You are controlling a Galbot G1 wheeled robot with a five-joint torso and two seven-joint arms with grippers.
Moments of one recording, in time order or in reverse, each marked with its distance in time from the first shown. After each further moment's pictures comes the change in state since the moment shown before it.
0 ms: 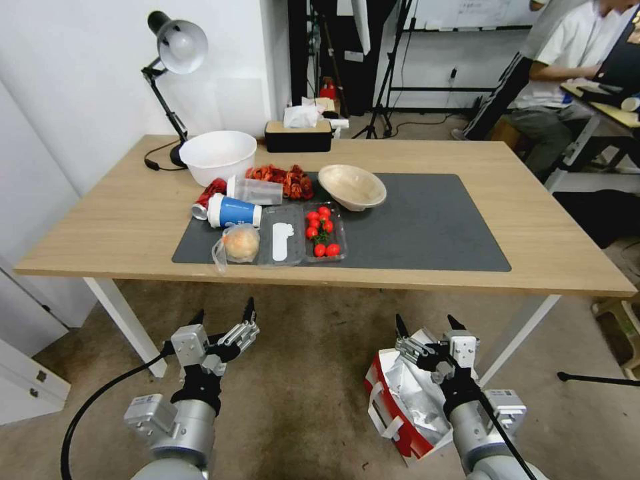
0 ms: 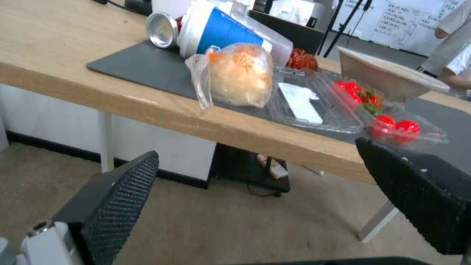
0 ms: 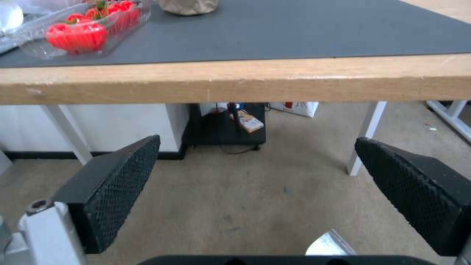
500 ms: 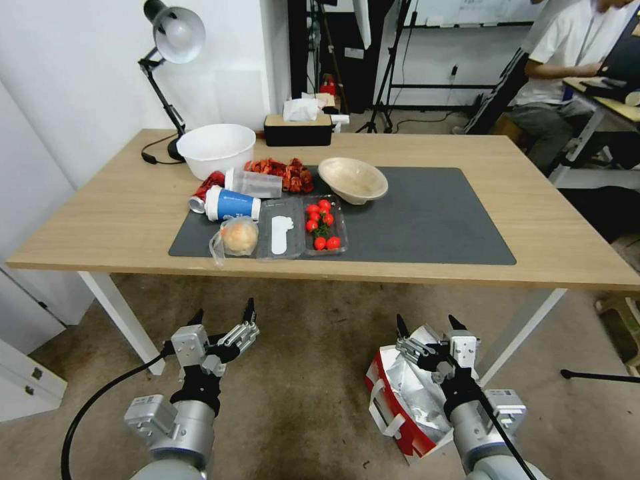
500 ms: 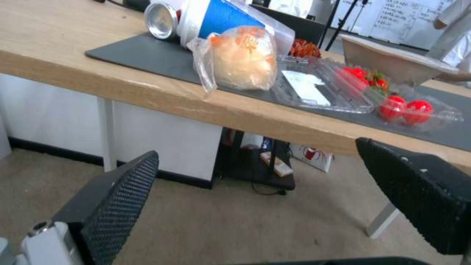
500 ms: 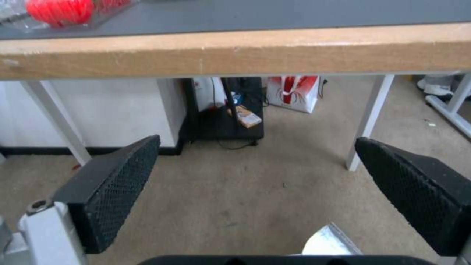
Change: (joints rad) left arm 0.003 0.003 -0.003 0.001 0.033 -0.005 0.012; right arm 0.001 0.000 0.000 -0.003 -0.003 -0.003 0.005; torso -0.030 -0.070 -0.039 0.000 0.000
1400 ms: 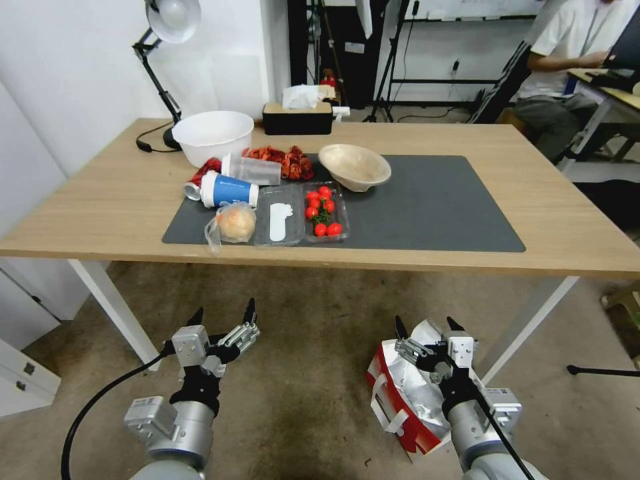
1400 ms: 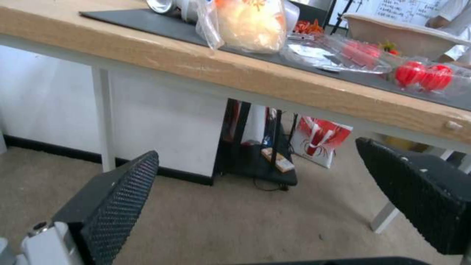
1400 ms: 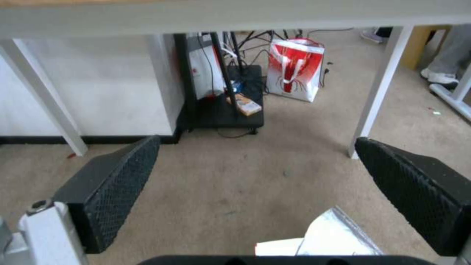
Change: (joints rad) left arm 0.005 -0.002 -0.006 0.004 0.009 -0.011 0.020; right arm 0.007 0.001 0.003 -0.017 0.000 -0.006 -0.002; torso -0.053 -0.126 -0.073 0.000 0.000
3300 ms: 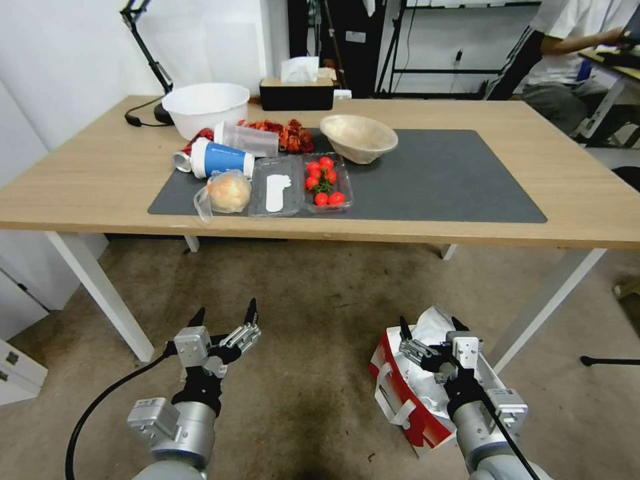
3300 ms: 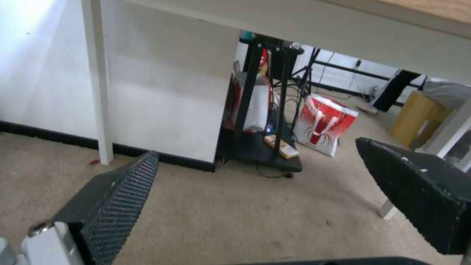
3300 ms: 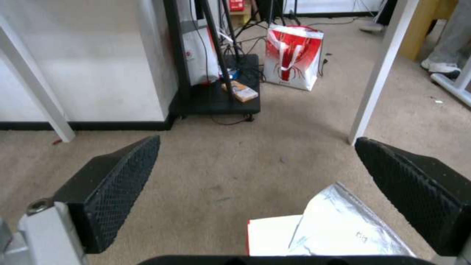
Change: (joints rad) left arm -0.005 0.014 0.008 0.017 0.002 -0.019 0.000; right arm -0.003 -0.008 0.019 0.011 0.005 -0.005 -0.005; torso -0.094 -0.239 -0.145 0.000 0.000
